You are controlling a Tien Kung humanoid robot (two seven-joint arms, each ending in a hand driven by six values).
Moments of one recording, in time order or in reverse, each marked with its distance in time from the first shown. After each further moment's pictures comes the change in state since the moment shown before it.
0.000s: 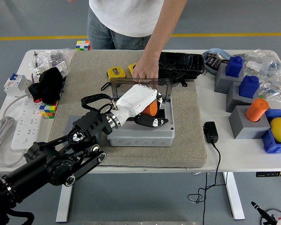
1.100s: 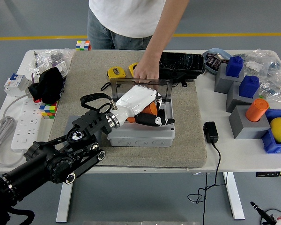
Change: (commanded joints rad) left arm -0.018 -0.005 0.009 0.044 -0.044 0.003 -0.042; right arm 0.001 0.003 -0.011 0.000 0.012 0.000 0.000
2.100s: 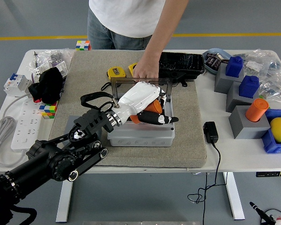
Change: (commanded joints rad) left arm -0.013 -0.011 0.008 0.025 -0.020 0.072 -0.072; right arm 0.000 0.002 -0.003 0.000 0.002 0.002 -0.002
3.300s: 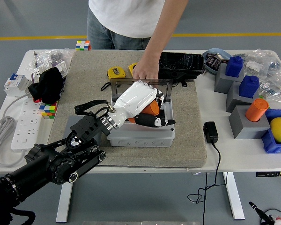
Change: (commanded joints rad) left arm 0.012 -0.008 0.028 0.079 -0.002 0.182 -0.101; right arm 0.001 0.004 0.001 0.000 0.006 0.000 0.000
